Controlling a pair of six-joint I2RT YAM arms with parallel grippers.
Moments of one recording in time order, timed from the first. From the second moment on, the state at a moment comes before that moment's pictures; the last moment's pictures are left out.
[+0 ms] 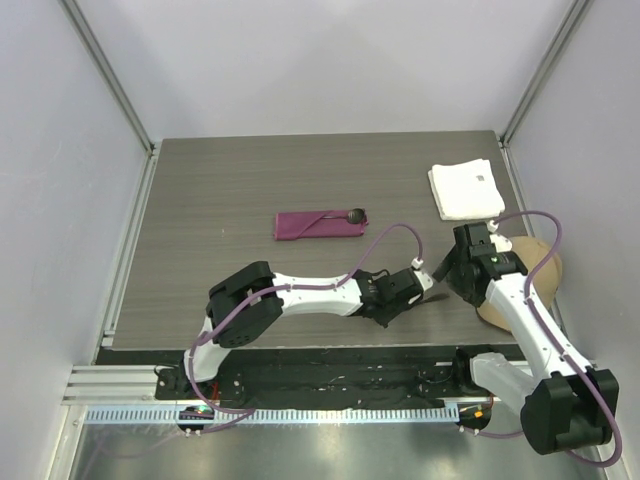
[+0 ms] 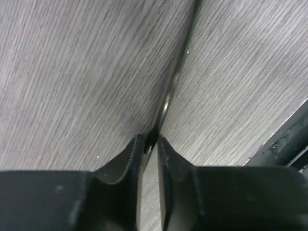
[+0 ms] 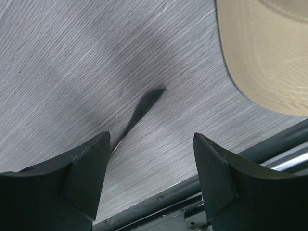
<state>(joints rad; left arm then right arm) -1.26 2.08 1.48 -0.43 -0.17 -0.21 0.13 0.99 0.74 -0.90 0.26 0.78</state>
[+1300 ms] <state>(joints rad) -1.09 1.99 1.25 -0.12 0.25 -0.40 0.26 1.18 0.44 -0.28 -0.12 1.08</state>
